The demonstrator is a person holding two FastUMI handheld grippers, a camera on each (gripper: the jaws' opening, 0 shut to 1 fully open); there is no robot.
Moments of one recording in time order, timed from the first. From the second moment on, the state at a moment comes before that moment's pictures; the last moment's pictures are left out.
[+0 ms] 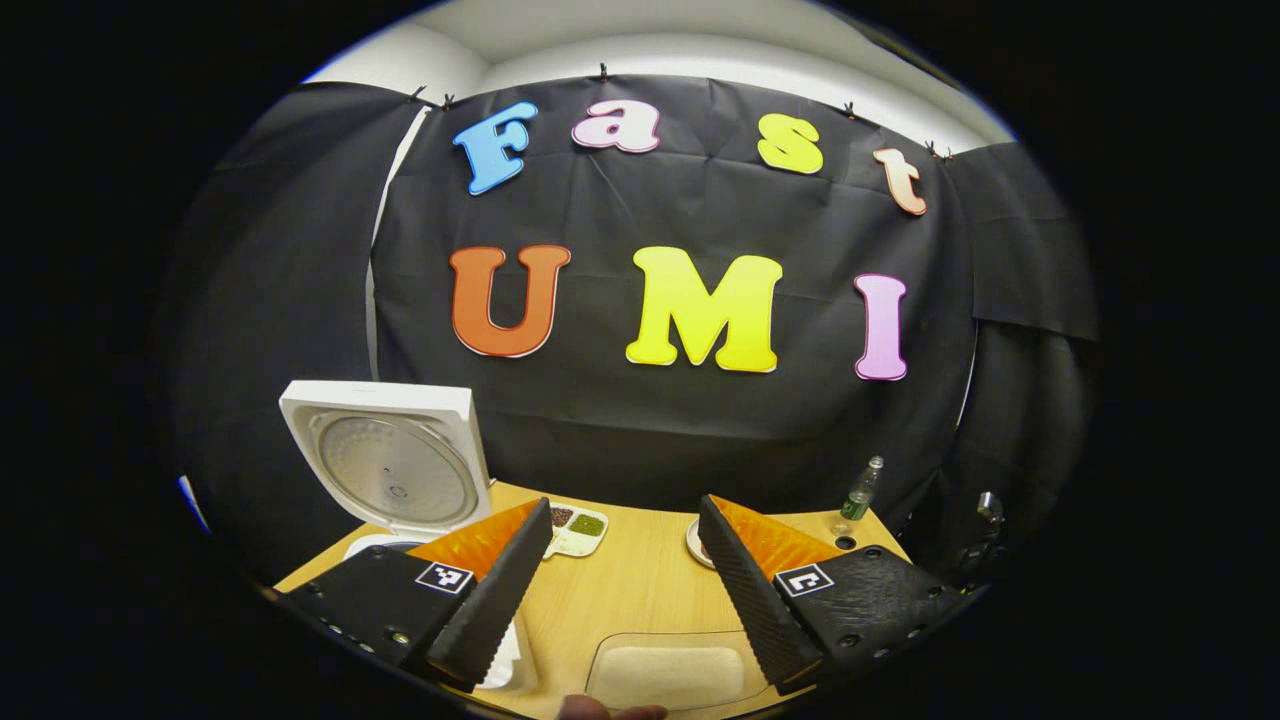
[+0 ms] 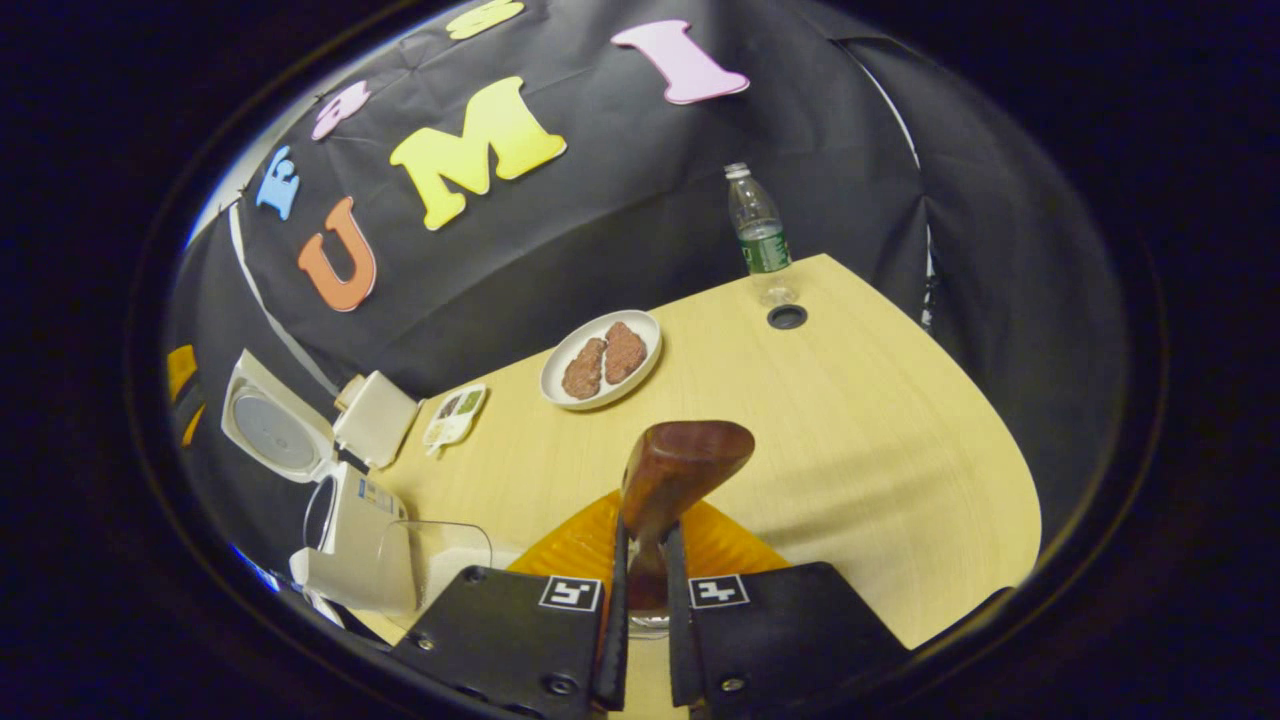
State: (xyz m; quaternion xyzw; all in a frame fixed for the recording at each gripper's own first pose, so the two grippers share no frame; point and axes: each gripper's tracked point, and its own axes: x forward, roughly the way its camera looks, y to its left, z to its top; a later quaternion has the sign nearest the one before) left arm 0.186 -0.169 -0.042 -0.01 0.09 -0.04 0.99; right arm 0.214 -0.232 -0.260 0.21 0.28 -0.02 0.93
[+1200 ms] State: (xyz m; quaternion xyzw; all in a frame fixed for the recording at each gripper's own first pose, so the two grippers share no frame) left arm 0.093 -0.012 -0.050 0.01 0.08 -0.04 1.00; right arm 0.173 -0.053 -0.194 -0.02 0.22 0.02 0.97
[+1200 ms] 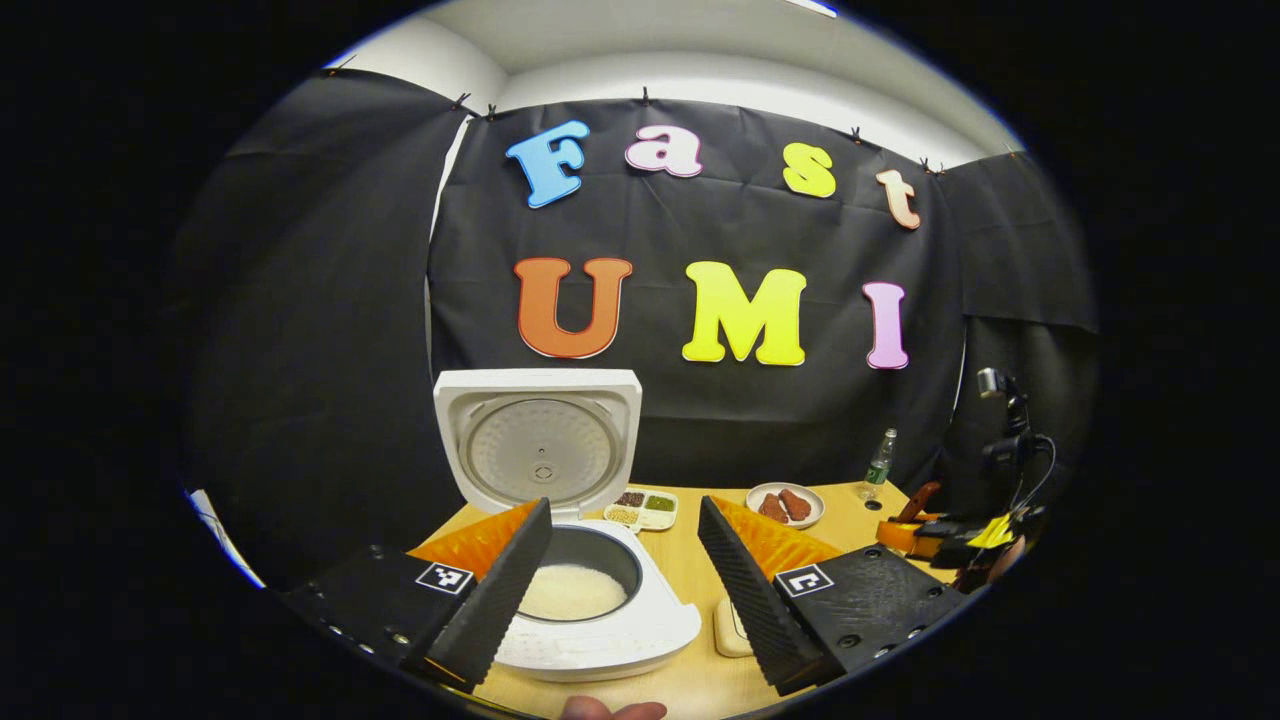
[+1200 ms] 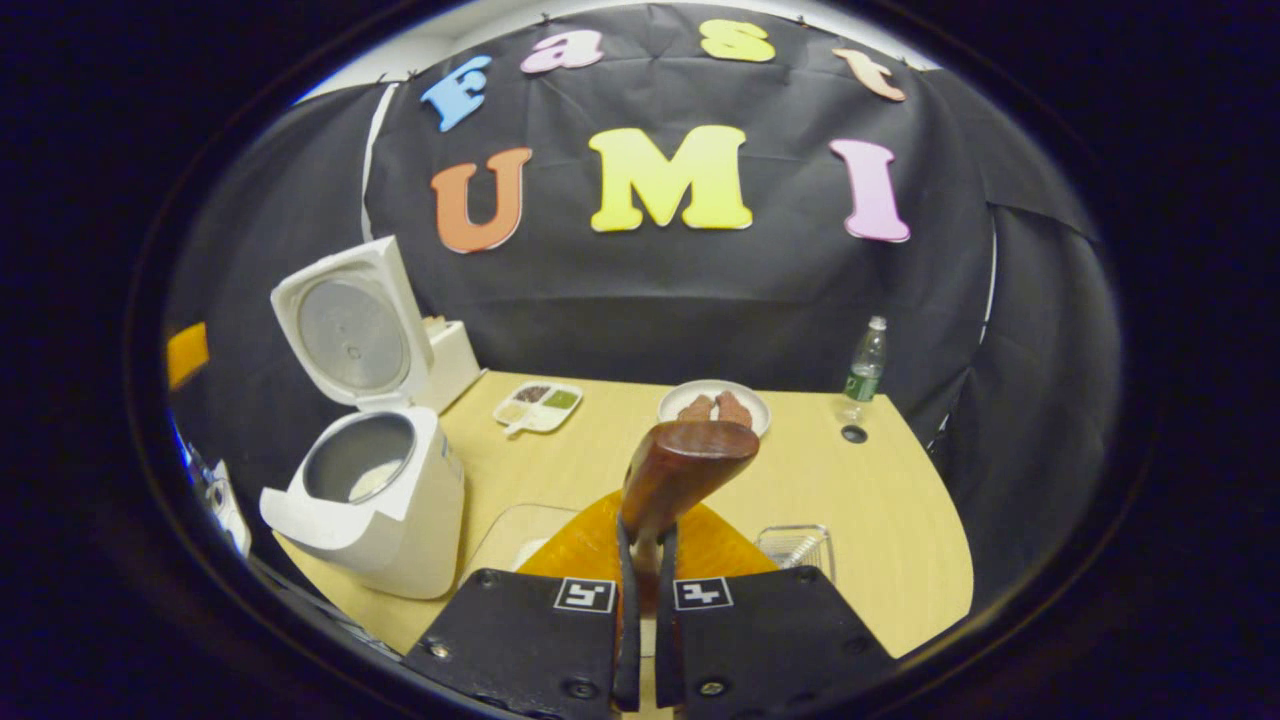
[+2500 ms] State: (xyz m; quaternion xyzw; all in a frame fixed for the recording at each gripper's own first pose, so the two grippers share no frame) left arm 0.061 0.027 -0.059 0.02 0.11 -0.01 0.99; right arm 0.181 0.006 -0.256 0.32 0.31 0.05 0.90
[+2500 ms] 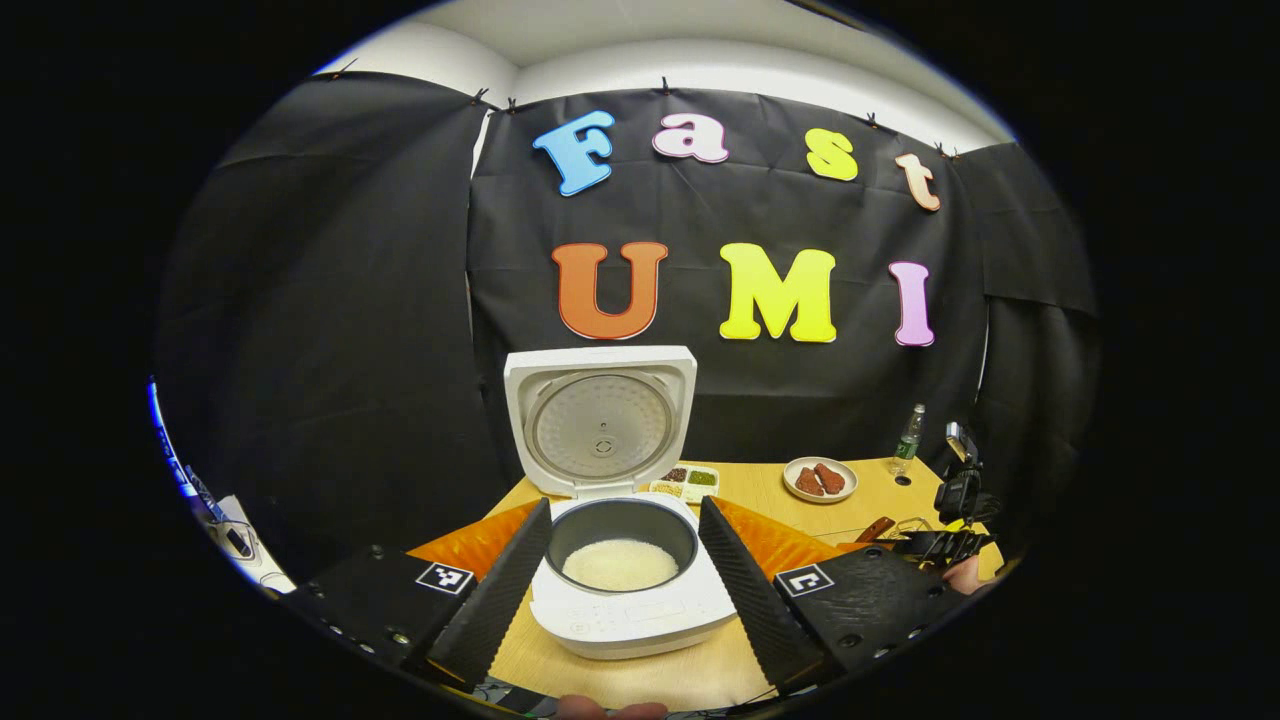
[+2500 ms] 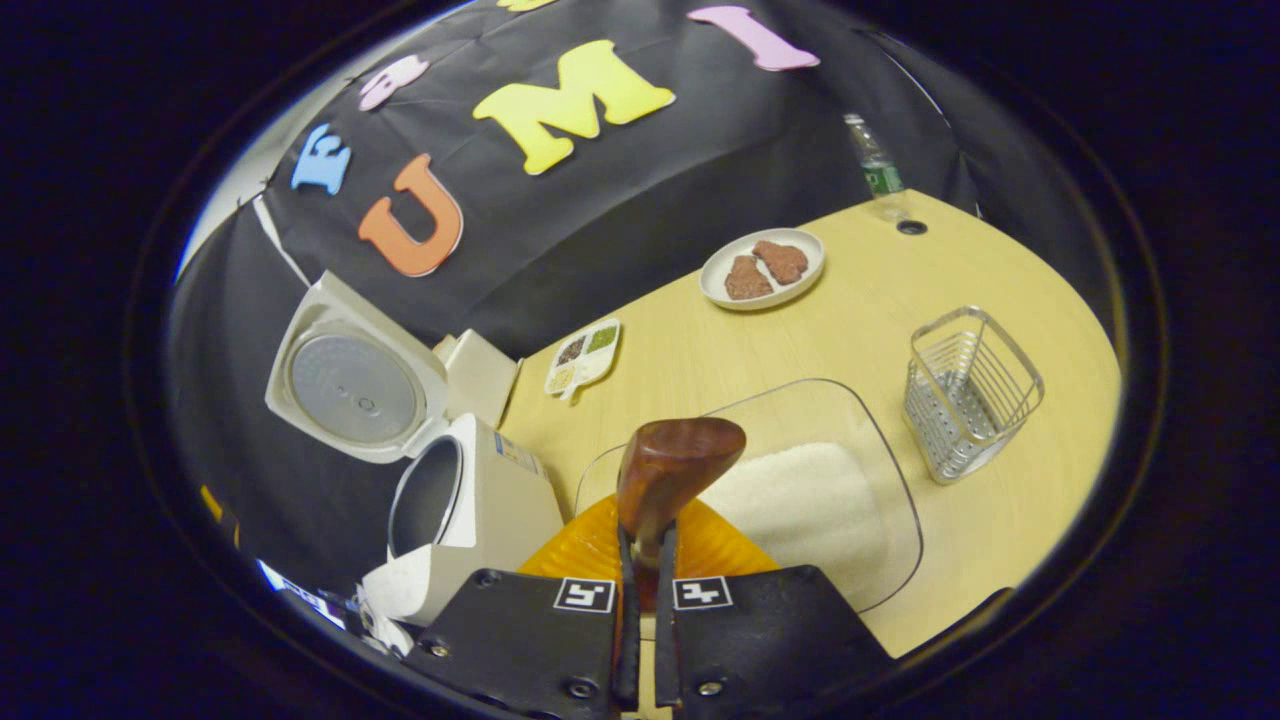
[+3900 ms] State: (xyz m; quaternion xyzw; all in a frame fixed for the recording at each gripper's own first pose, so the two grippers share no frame) left arm 0.022 0.048 -0.021 0.03 0.02 -0.03 1.00; right arm 0.209 0.102 -0.042 0.44 0.15 0.19 0.87
